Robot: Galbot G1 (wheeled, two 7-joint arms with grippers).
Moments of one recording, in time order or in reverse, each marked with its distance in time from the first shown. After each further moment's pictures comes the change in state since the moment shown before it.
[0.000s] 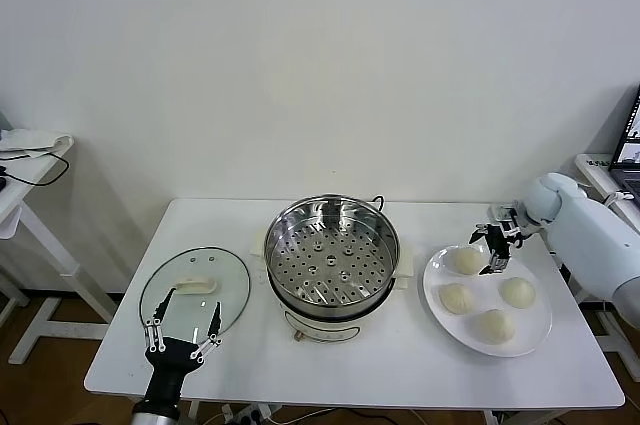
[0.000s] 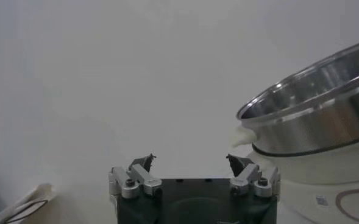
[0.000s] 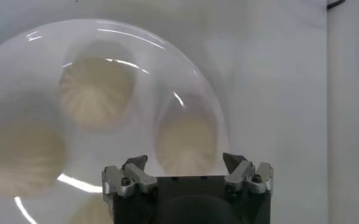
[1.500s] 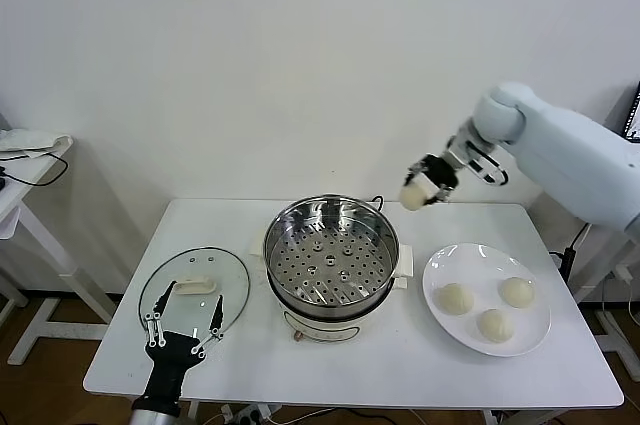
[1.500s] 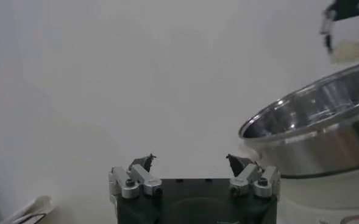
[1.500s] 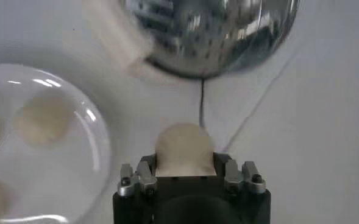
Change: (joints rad) left arm -0.001 0.017 0.014 -0.041 -0.012 0.001 -0.001; right arm 0.497 0.035 -0.446 0.482 0.154 0.401 -0.028
